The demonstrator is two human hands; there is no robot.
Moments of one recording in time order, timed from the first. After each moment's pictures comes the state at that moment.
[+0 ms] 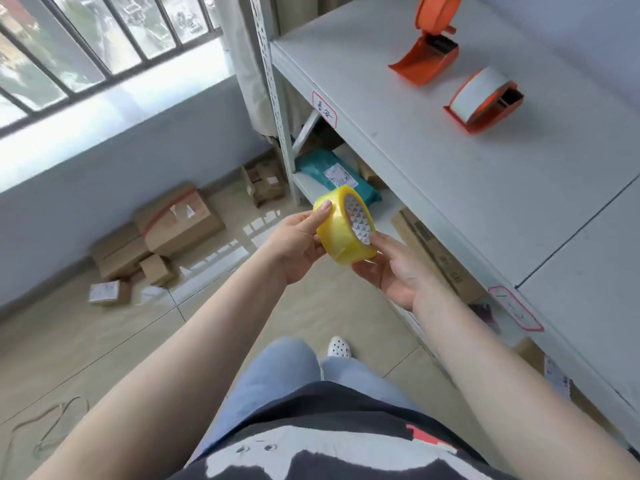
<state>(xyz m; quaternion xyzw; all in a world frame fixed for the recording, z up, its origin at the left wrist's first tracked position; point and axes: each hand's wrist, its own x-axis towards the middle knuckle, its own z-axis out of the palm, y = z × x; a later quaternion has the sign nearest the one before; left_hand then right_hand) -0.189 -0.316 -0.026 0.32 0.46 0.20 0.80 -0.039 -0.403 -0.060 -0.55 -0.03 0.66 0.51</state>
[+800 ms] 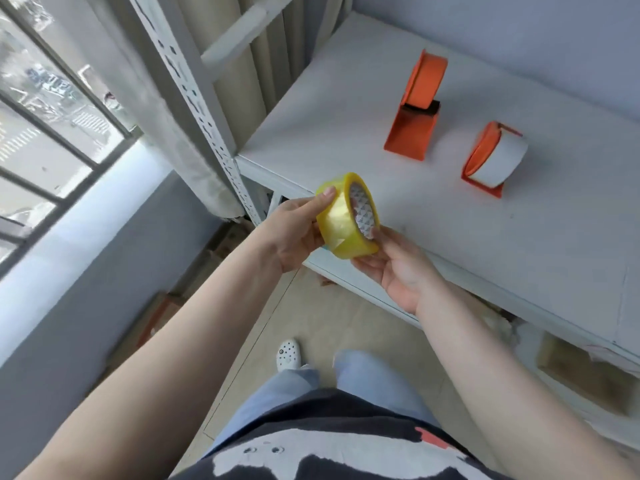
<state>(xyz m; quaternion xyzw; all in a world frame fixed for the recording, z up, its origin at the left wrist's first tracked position) -0.137 -0.021 0.002 0.41 0.36 0.03 0.84 -0.047 -0.172 -0.032 -0.53 0.06 0.50 0.68</state>
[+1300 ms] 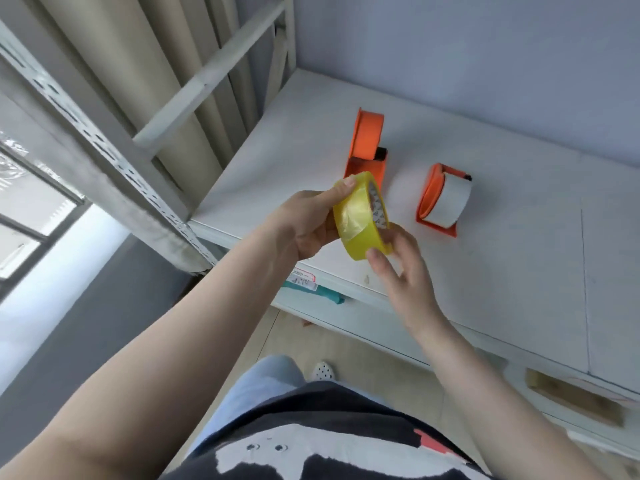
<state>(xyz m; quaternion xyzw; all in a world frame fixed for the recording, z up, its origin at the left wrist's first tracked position) -0.015 -0.016 0.040 0.47 0.31 -0.03 0.83 0.010 -0.186 -0.011 -0.77 -0.25 0.16 0.56</state>
